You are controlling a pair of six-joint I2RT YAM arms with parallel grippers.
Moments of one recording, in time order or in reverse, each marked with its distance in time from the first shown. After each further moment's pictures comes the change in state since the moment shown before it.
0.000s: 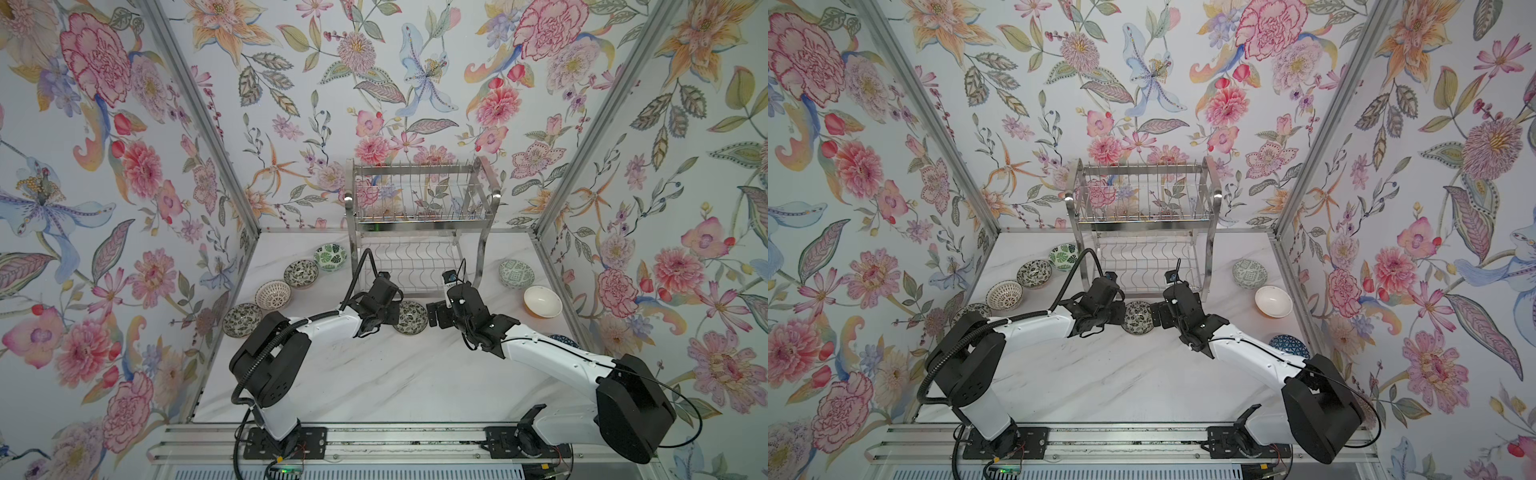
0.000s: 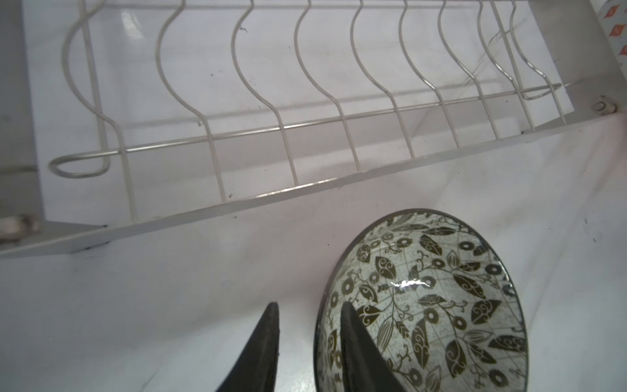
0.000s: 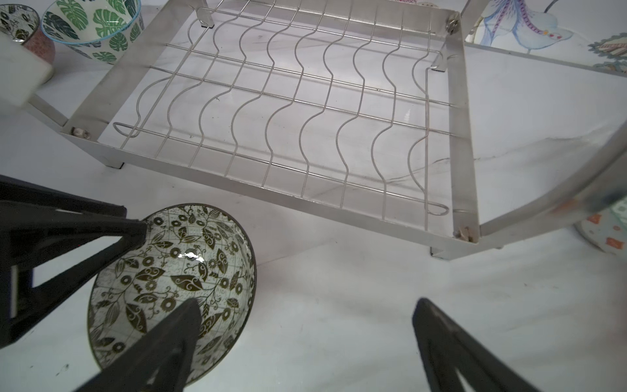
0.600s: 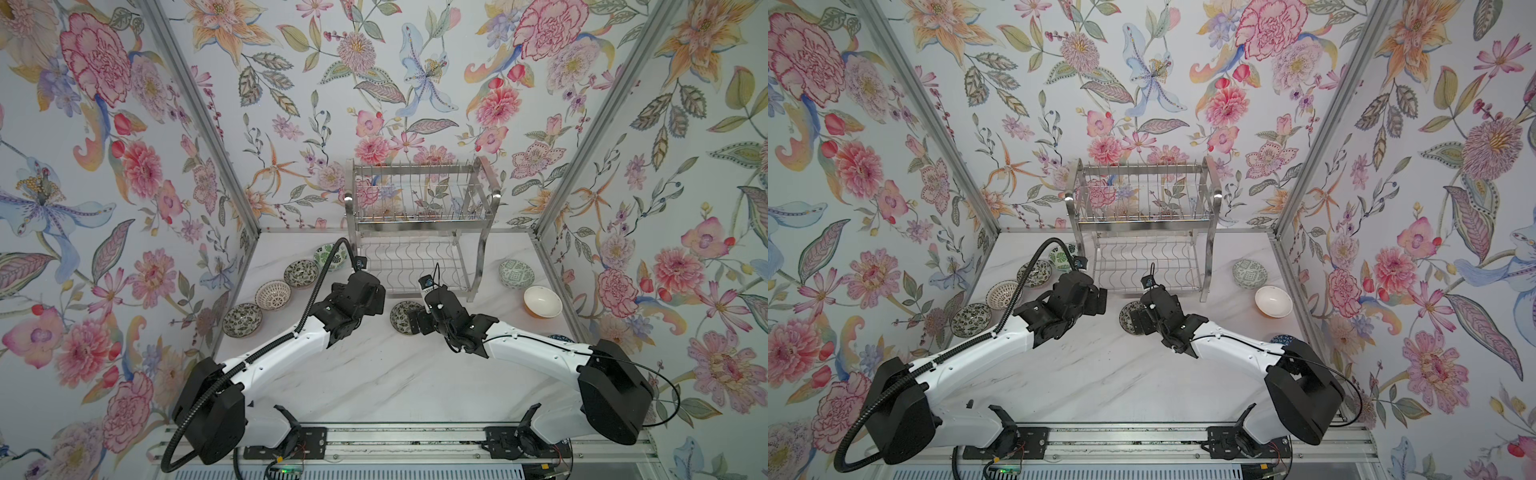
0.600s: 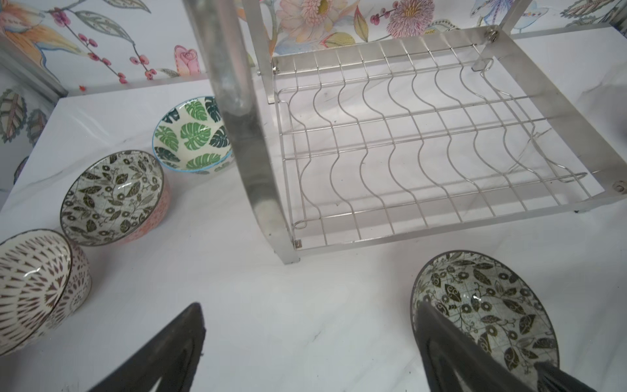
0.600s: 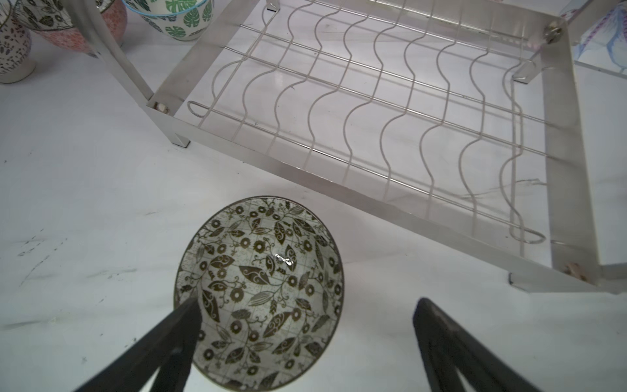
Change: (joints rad) left arm 0.027 -0.397 -0.104 -0.155 -0.322 0.138; right arm 0.171 0.153 0.113 0.003 0.002 0.018
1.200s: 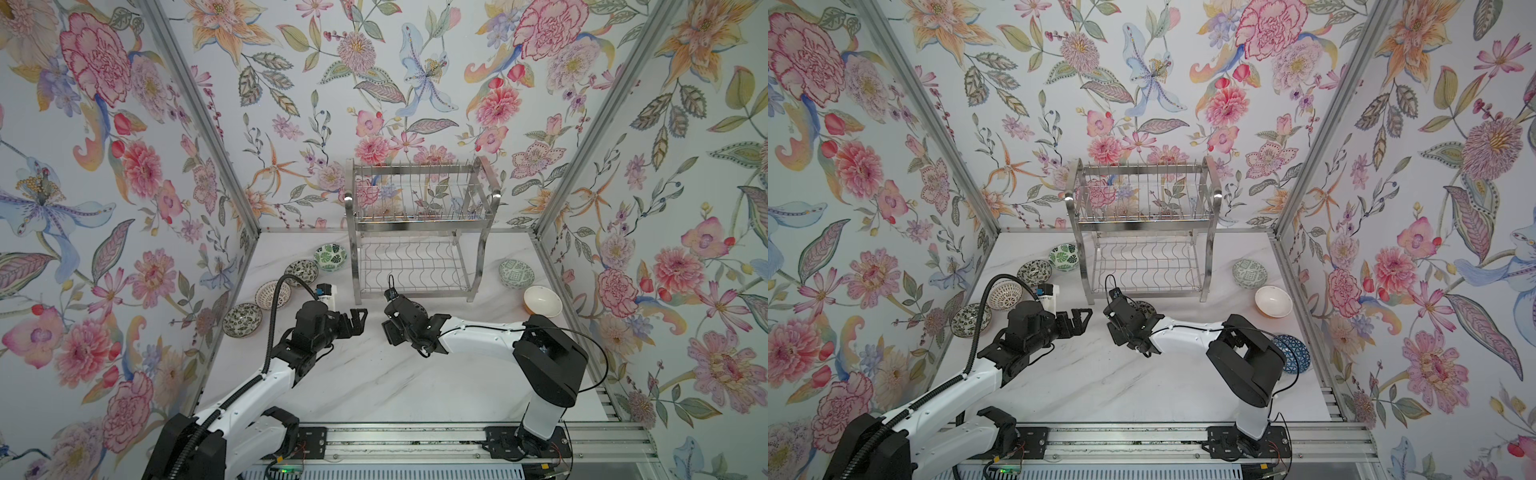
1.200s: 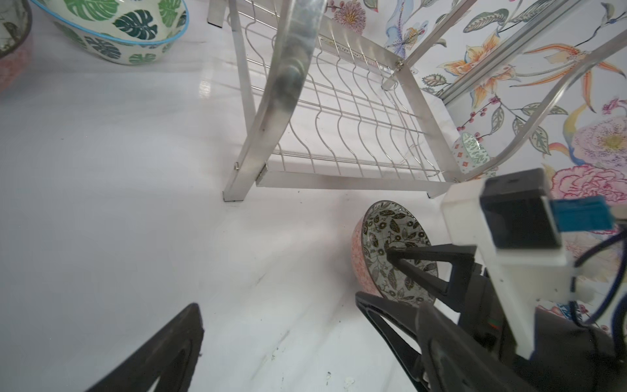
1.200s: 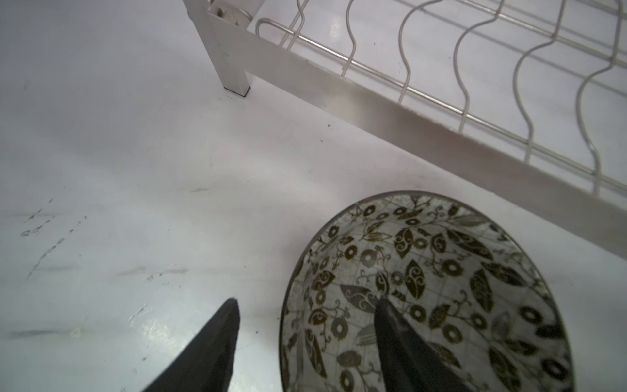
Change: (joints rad) left arm 0.257 -0.262 -0.469 0.434 0.607 -0.208; right arm 0.117 0.307 0.184 -0.055 0.000 0.088
